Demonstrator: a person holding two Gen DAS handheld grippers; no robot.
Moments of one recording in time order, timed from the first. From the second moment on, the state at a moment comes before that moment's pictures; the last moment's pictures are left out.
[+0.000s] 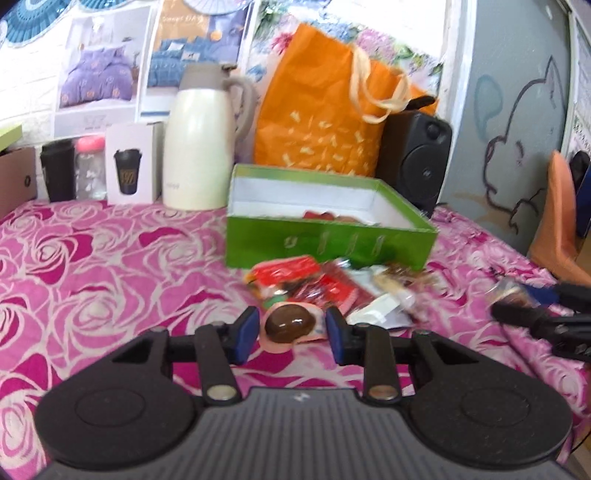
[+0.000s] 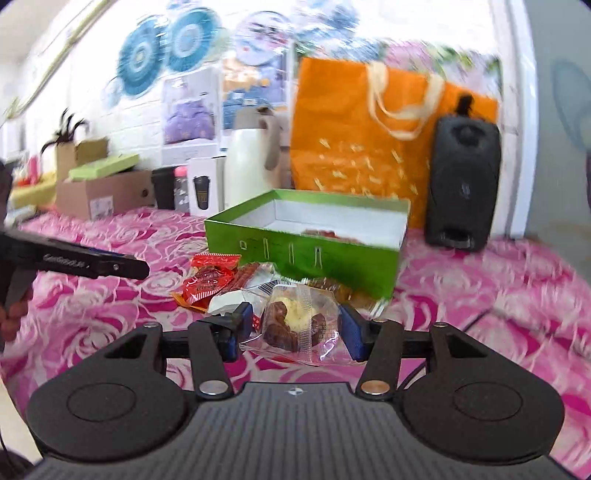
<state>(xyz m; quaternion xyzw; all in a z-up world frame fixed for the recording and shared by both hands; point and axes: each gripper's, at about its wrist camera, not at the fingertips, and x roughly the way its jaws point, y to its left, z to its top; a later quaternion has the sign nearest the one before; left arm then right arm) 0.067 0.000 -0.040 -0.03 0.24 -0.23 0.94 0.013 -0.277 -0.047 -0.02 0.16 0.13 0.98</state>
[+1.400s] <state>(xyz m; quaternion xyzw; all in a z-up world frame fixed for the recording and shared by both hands) 0.264 -0.119 -0.036 0.04 0.22 -0.13 0.97 0.207 -0.275 -0.036 0.03 0.15 0.02 0.99</state>
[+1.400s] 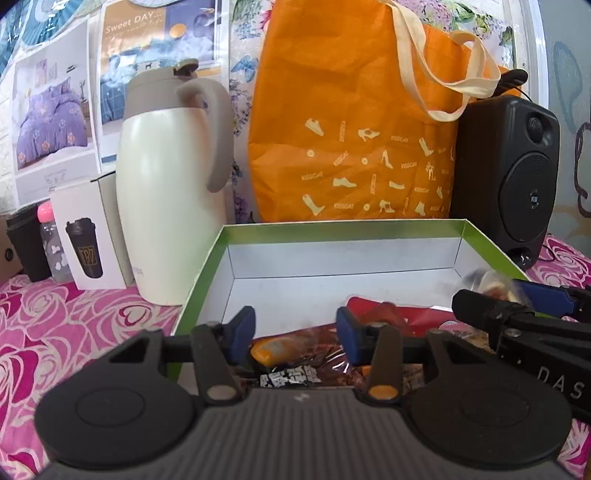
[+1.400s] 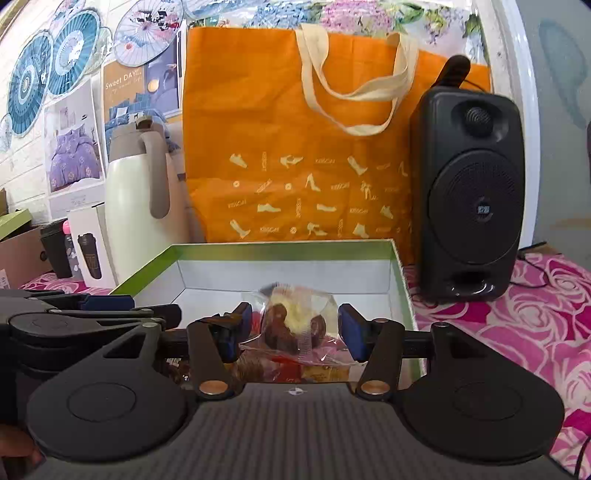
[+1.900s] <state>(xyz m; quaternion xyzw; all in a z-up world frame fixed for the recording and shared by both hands) 0.229 -0.066 -0.009 0.01 0.18 -0.11 0.98 0.137 -0.302 0.005 0.09 0.12 0.09 0.98</state>
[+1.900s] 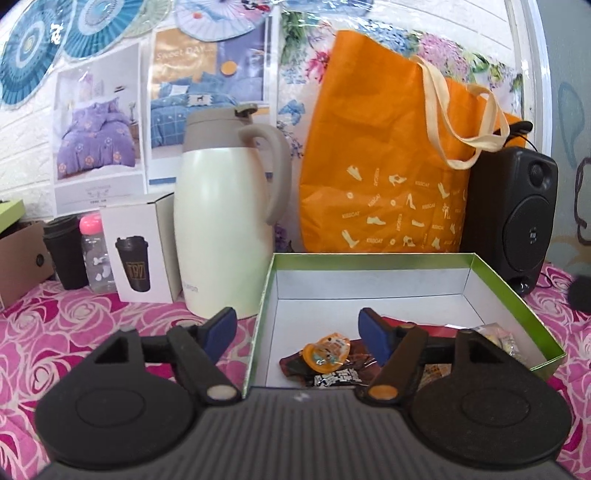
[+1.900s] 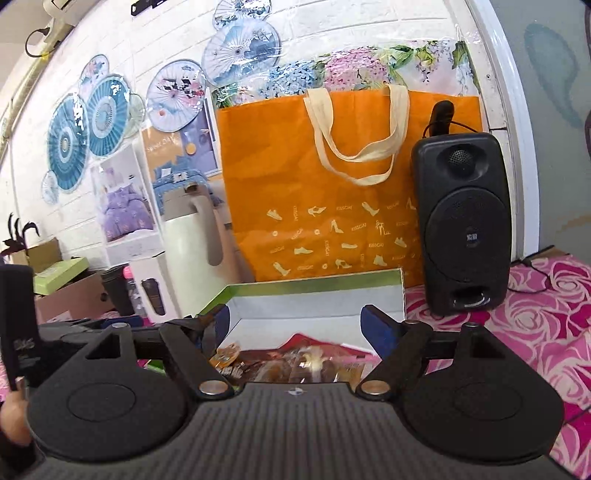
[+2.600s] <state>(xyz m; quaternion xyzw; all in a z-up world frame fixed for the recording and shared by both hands) 0.129 -0.019 -0.058 -0.02 0.25 -0.17 0.95 0.069 -0.275 -0.058 0.01 0.21 0.15 0.97</state>
